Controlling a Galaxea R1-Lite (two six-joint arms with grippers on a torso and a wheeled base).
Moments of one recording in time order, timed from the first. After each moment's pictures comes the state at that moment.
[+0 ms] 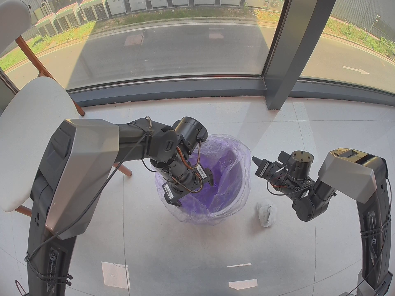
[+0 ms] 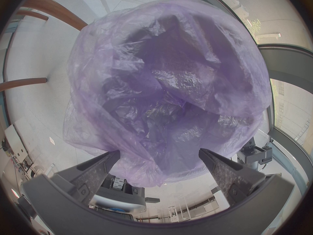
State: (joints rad) left arm -0.57 2.41 -1.99 0.68 -0.06 -1.01; right arm 0.31 2.50 -1.05 -1.33 0.13 0.58
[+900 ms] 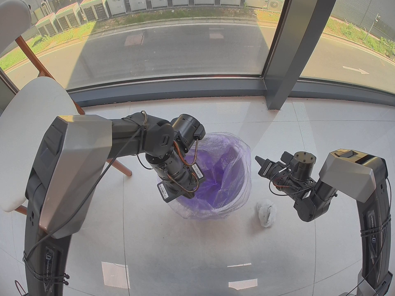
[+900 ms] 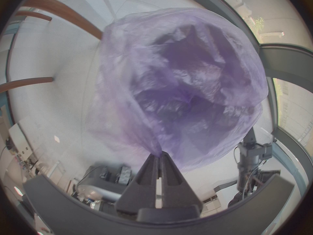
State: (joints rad) left arm -0.57 2.39 -2.00 0.76 -0.06 -1.01; right arm 0.30 2.51 -1.04 -1.37 0.13 0.58
